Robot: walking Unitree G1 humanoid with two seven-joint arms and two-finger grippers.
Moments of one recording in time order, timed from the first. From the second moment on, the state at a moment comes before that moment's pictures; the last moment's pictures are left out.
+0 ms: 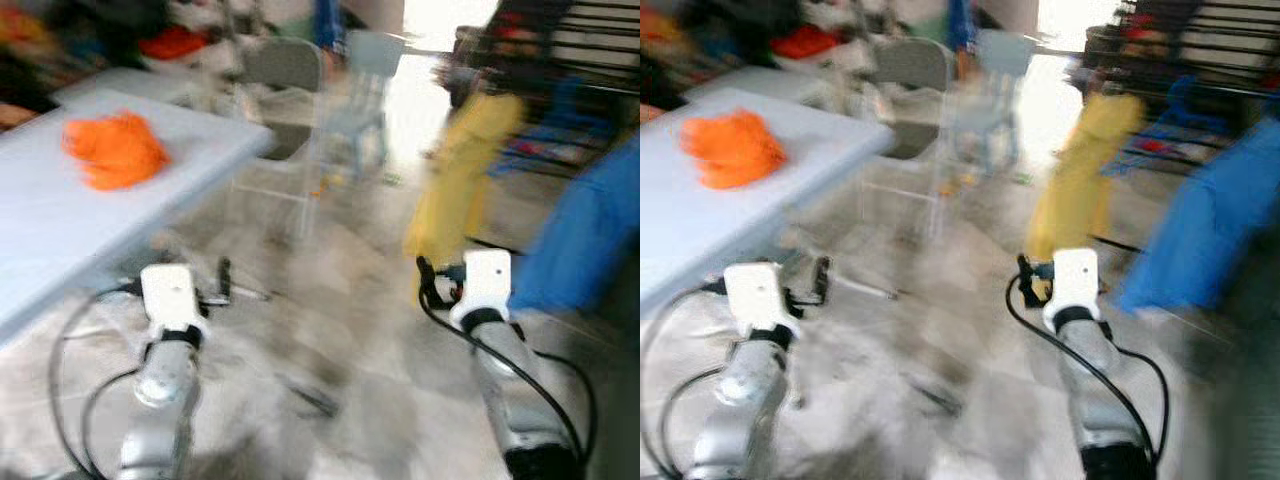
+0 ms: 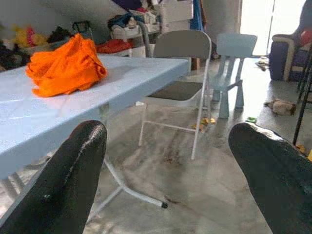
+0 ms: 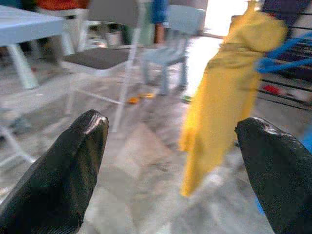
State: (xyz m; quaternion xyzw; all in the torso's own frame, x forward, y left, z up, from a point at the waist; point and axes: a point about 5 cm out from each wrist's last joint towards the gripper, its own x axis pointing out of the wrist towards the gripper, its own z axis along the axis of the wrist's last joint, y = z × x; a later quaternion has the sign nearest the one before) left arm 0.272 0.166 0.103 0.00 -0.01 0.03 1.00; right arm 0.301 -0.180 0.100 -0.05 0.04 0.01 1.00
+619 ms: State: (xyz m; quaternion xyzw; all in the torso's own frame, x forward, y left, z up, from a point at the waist) left arm 0.267 0.168 0.101 -0.02 0.00 0.04 1.00; right arm 0.301 -0.167 0.105 -0.05 0.03 0.05 1.00
